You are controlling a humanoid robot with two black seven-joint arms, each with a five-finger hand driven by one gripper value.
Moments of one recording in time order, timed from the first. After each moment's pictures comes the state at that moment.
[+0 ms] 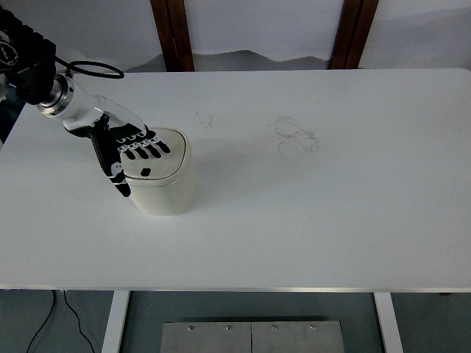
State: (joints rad) left arm -1.99 0.60 0.79 -1.37 0.23 -0.58 0.14; right arm 0.04 0.00 0.22 0.16 -0.38 -0.02 -0.06
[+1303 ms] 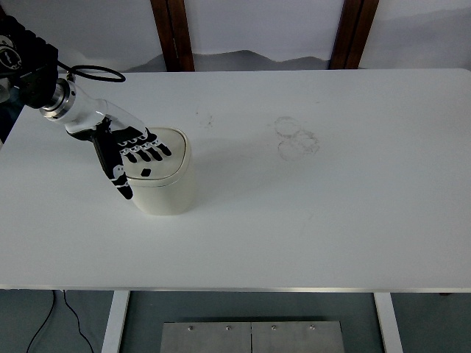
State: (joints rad) left arm -1.98 0.61 0.79 -1.37 0.22 -0.58 0.14; right arm 0.04 0.00 0.22 0.16 -0.38 -0.02 -0.06
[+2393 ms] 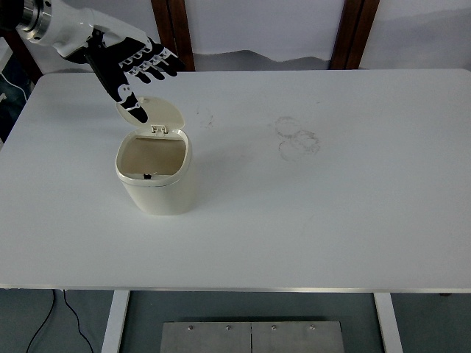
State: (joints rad) left arm -2.07 0.68 0.62 -1.28 0.18 -0.58 0.14; right arm 0.04 0.00 0.22 0.16 -0.38 -0.02 -0.06
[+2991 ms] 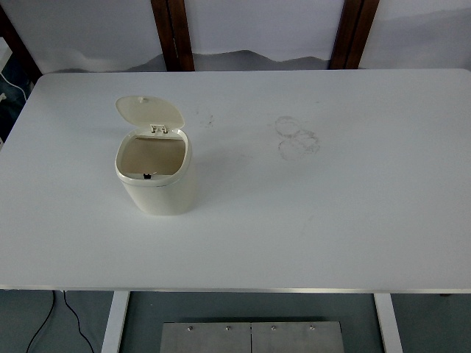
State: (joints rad) left arm -1.98 0.67 0.31 -0.92 0.11 -0.58 0.13; right arm 0.04 0.00 0.22 0.16 -0.38 -0.02 -0.06
